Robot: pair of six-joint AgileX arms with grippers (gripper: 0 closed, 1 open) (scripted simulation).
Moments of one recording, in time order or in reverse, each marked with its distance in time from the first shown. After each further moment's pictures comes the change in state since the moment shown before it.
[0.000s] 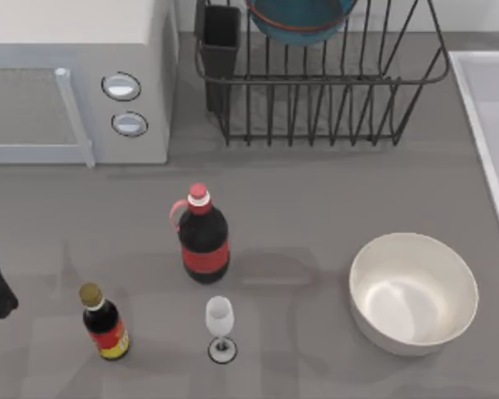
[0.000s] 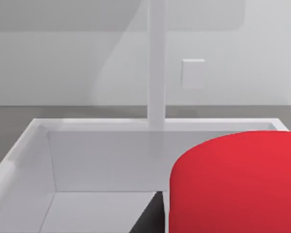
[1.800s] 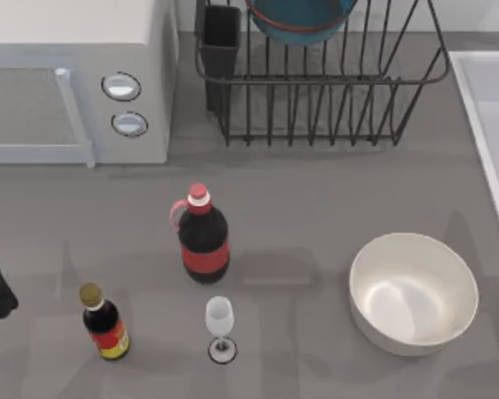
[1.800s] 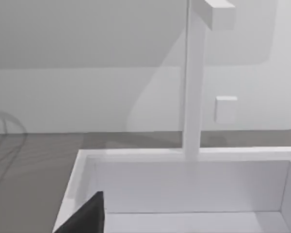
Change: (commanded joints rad) left arm 0.000 0.000 0.000 0.000 0.000 0.000; right arm 0.144 -0.525 -0.135 -0.442 0.137 -0.002
